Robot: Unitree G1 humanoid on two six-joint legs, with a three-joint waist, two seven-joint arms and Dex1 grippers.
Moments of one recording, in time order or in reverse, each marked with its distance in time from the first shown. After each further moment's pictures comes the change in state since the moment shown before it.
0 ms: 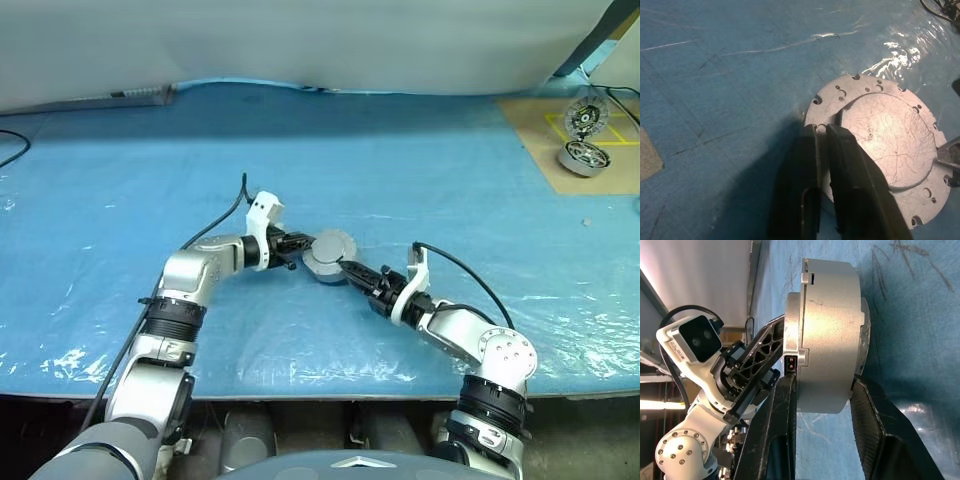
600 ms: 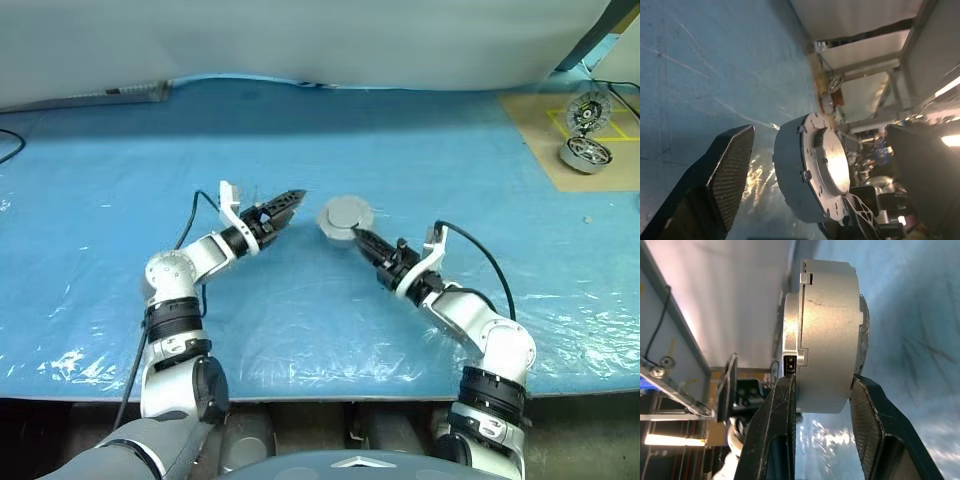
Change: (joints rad) left arm -0.013 -0.238 0.639 0.014 -0.538 0.383 0.412; right arm -0.068 -0.039 0.044 0.031 0.154 -0.247 -0.038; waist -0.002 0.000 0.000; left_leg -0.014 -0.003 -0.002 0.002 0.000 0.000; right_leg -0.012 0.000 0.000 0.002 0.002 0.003
